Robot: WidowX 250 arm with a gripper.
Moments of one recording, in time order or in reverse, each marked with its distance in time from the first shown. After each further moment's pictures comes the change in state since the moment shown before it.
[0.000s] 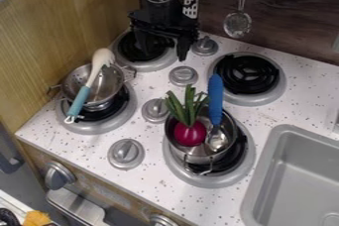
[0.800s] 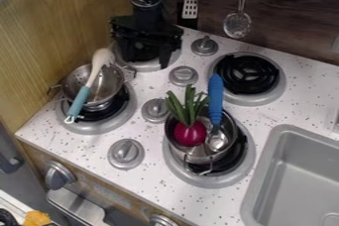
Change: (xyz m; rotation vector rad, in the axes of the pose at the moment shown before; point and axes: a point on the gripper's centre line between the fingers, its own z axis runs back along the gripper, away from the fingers) arm -0.025 0.030 -0.002 0.095 0.131 0.106
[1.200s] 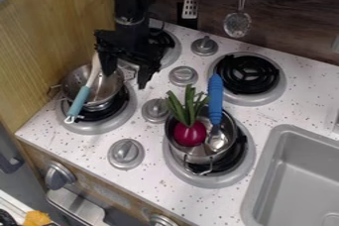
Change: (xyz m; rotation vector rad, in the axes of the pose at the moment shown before) arm -0.030 0.017 -0.013 0.052 0.042 -0.240
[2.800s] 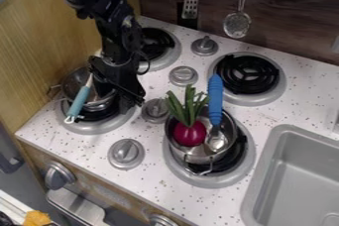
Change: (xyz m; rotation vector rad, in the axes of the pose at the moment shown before) arm -0.011 0.010 -0.047 0.059 -0.097 -0.188
